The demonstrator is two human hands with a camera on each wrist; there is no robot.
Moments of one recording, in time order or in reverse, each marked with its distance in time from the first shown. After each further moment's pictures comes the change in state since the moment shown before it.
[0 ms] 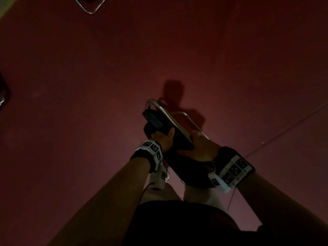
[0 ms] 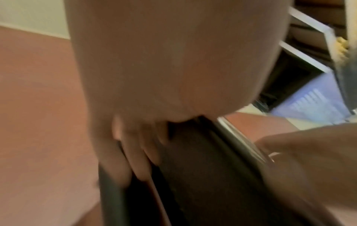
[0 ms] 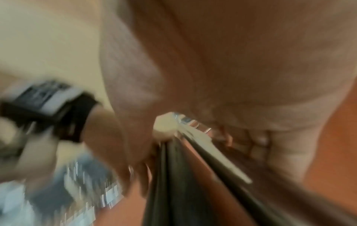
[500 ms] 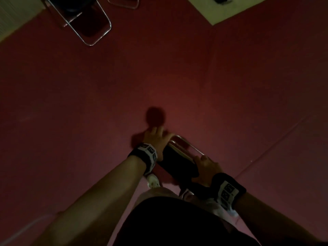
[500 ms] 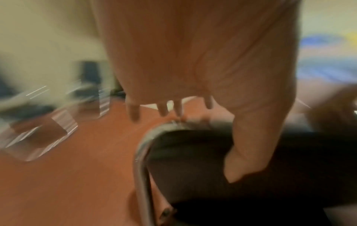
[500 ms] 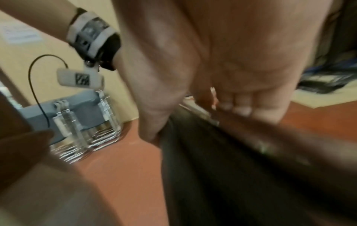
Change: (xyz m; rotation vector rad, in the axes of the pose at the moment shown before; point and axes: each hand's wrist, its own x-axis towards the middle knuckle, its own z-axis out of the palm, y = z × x) left_hand 0.017 -0.016 -0.108 0.913 0.178 0.735; right_hand -0.040 -0.050 0.012 -0.452 0.165 0.175
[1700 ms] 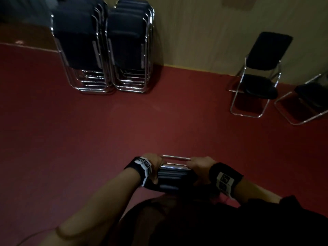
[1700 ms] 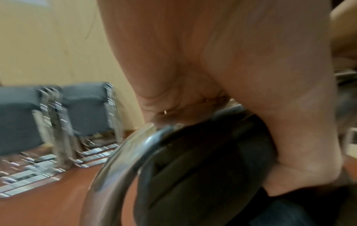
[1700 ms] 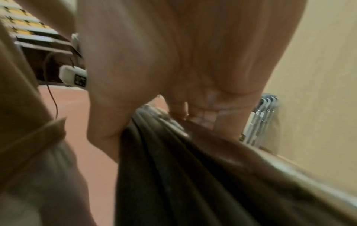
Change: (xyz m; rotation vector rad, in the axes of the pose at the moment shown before) left_hand -0.281 -0.282 0.045 -0.568 0.134 -0.767; right_hand 0.093 -0.462 -0.199 -1.047 0.011 -1.119
